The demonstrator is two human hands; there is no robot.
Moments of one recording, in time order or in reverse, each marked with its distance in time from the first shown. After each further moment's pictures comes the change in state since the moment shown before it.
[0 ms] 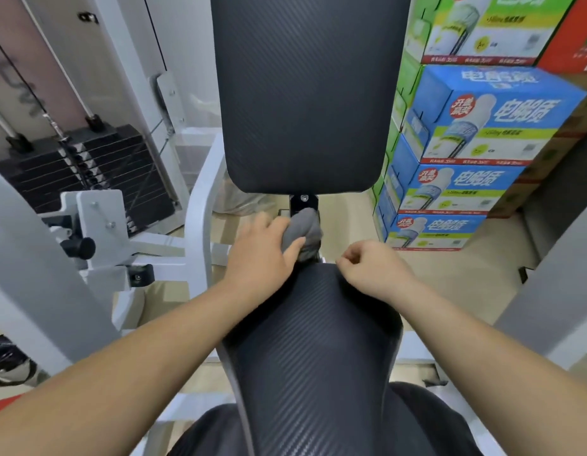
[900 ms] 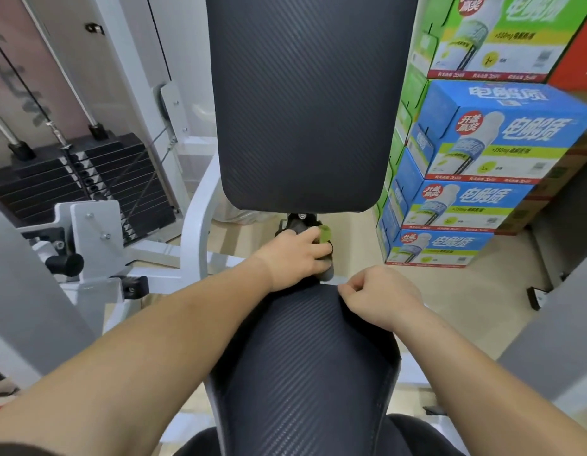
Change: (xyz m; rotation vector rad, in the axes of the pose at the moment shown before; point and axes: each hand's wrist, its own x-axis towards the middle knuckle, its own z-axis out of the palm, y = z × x) left_hand 0.076 0.000 0.046 0.747 -0.255 0.900; right_hand 0.008 0.009 -0.008 -0.222 -0.034 0.019
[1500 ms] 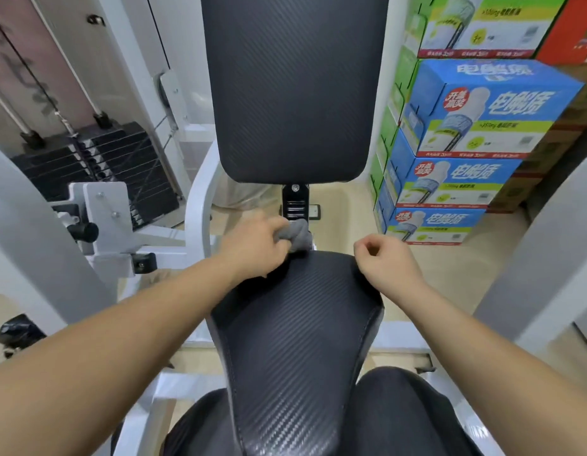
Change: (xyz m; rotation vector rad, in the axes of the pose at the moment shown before) left_hand -0.063 0.033 -0.056 -0.823 -0.080 -0.823; right_hand -0.022 0.032 0.011 0.467 0.244 0.013
